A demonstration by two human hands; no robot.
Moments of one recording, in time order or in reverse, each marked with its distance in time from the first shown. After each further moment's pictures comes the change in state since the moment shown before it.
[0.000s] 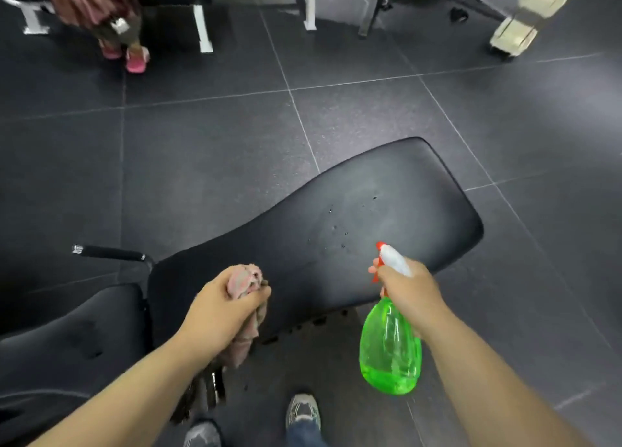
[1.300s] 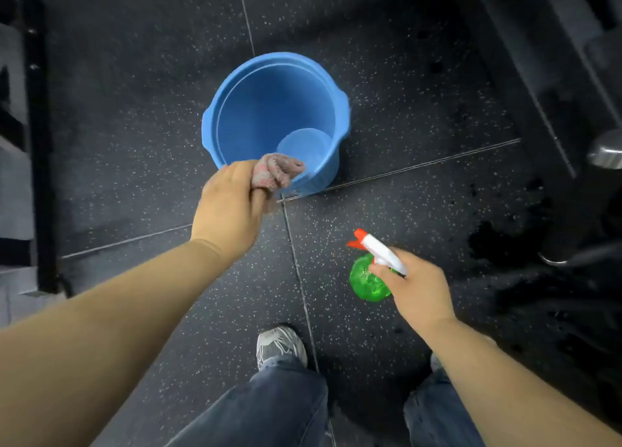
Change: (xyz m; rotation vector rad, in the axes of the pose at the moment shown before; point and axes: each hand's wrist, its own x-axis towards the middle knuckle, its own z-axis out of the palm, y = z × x) left_hand -0.282 -0.750 -0.012 0.103 1.149 -0.833; right_hand -0.214 0.424 0.629 -0.905 -1.419 -0.573
